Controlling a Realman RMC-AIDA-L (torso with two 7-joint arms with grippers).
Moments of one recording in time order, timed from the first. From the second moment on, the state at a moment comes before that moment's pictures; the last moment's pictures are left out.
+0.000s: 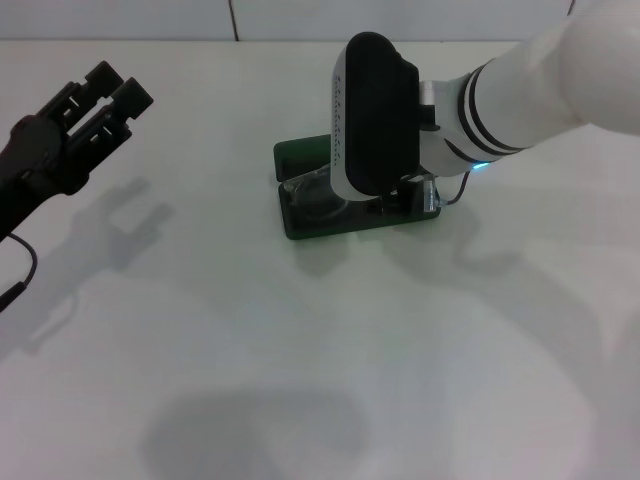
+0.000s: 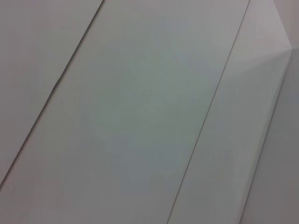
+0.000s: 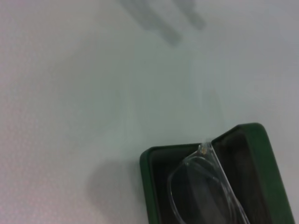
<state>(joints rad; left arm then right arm) -0.50 -2.02 2.84 -0.24 -0.88 1.85 -1.10 0.86 2.03 -1.95 -1.15 -2.56 -0.96 2.28</state>
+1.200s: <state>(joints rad) -0.50 -2.02 2.84 -0.23 -0.87 1.86 -1.11 0.78 2.03 -2.01 -1.20 -2.57 -0.90 2.27</state>
